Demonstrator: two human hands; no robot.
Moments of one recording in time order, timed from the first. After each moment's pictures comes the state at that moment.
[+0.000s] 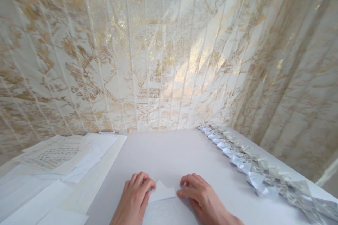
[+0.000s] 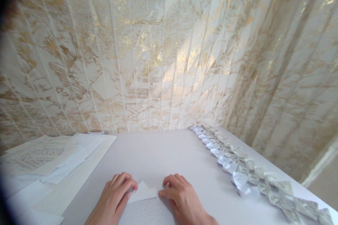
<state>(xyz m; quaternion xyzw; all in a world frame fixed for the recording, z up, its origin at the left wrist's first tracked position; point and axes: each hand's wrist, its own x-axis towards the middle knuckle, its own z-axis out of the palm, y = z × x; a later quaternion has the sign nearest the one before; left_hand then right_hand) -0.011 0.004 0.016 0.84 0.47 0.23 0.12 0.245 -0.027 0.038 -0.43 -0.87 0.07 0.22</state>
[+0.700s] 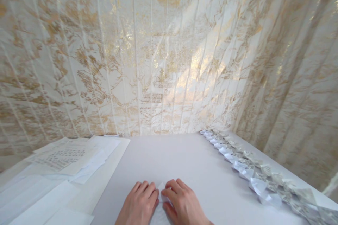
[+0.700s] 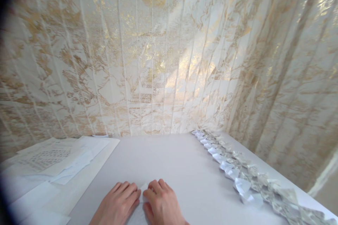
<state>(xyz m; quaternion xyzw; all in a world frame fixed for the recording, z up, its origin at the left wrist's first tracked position) -0.003 0.000 0.009 0.88 0.41 0.19 -0.16 0.181 -0.012 0.018 -0.46 -0.86 0.01 0.22</state>
